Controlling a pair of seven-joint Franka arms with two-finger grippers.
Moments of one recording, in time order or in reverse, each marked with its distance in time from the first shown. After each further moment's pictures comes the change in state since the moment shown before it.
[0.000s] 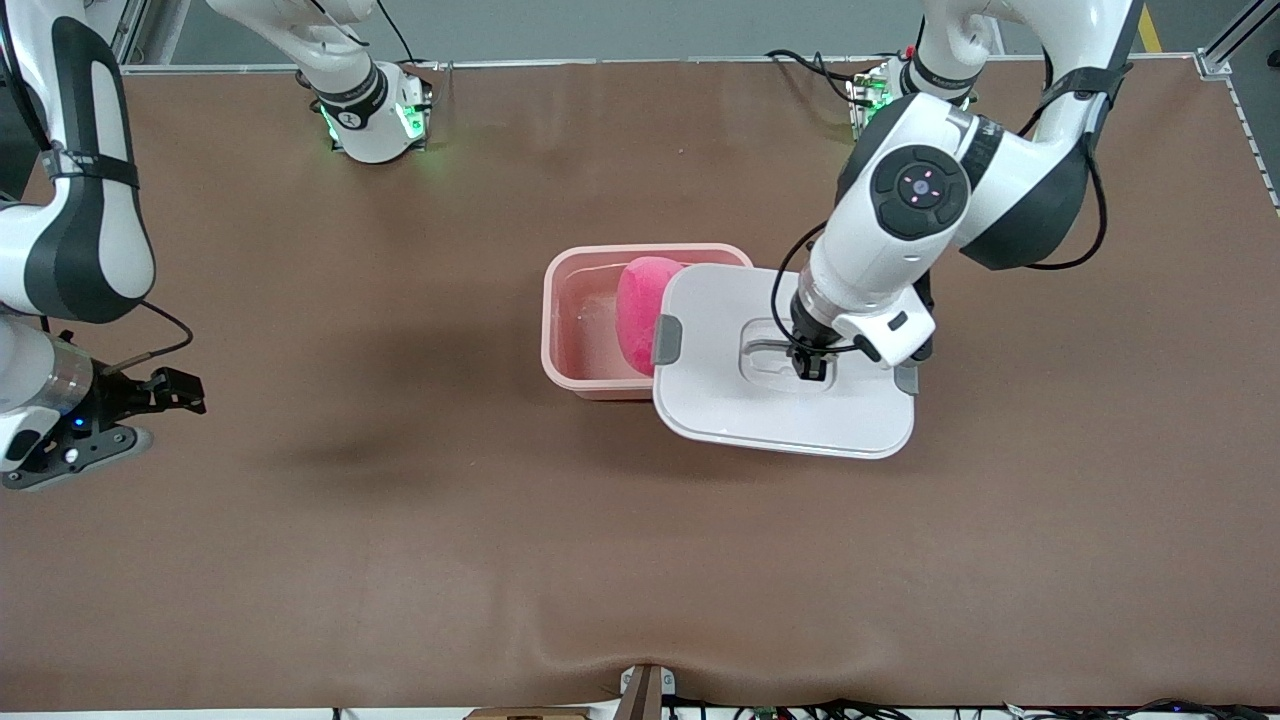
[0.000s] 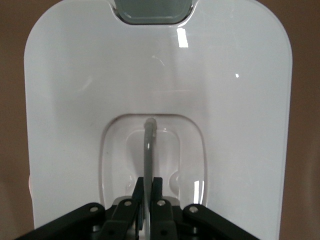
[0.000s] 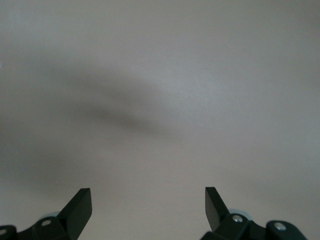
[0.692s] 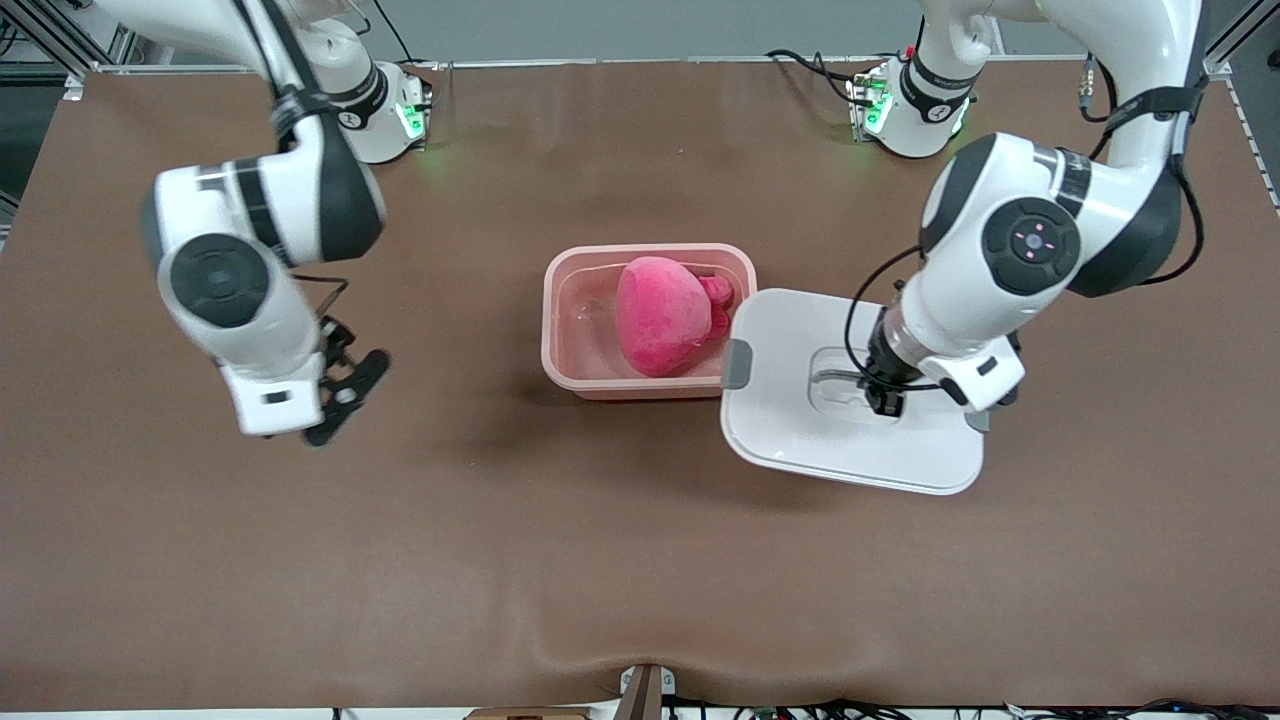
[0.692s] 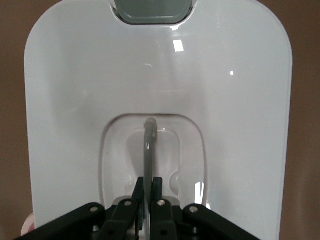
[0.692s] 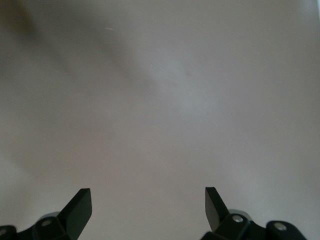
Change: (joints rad) left arm 0.078 0.000 0.051 -0.005 0.000 0.001 0.176; right arm 0.321 -0.001 -0.002 0.050 -0.193 -0.151 -0.229
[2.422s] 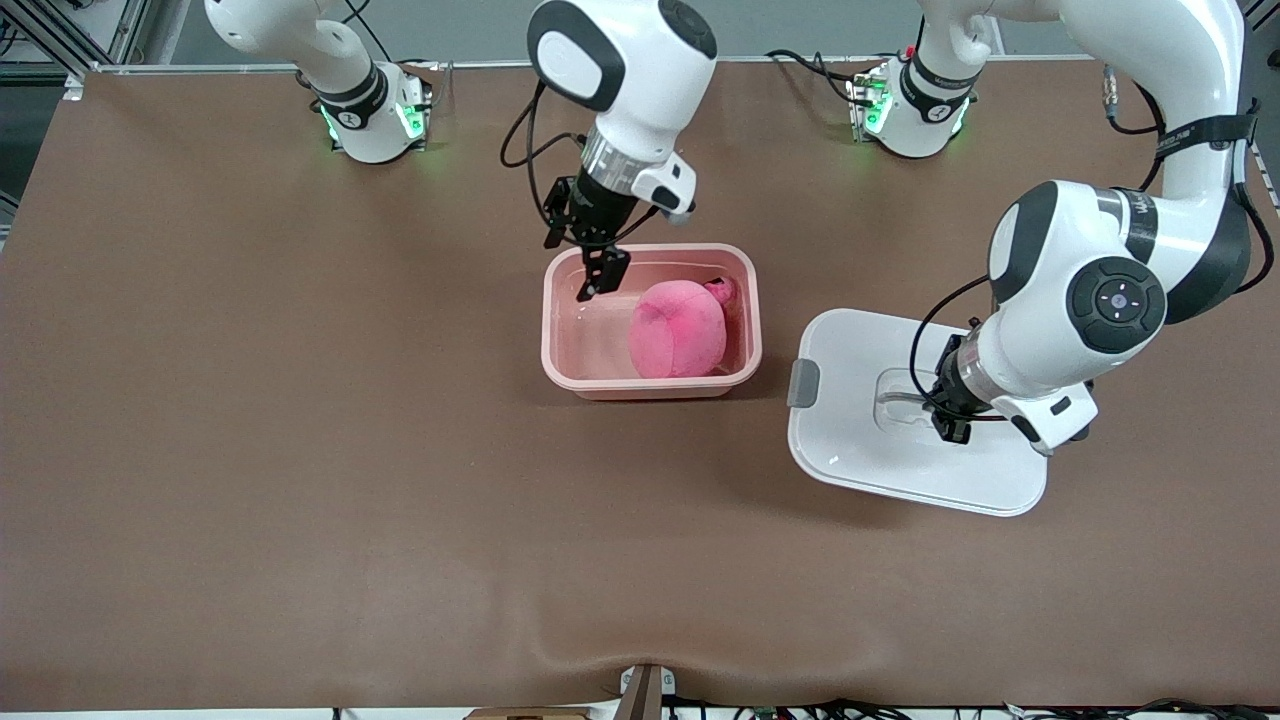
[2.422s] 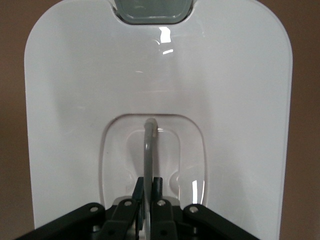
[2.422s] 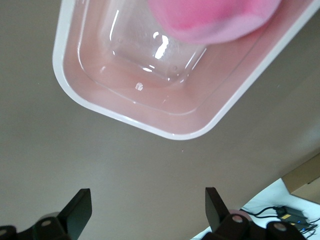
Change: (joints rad) left arm 0.017 0.029 0.158 -0.026 0.000 0.004 0.214; right arm 0.679 0.022 0.011 -0.008 -0.241 -0.069 -0.393
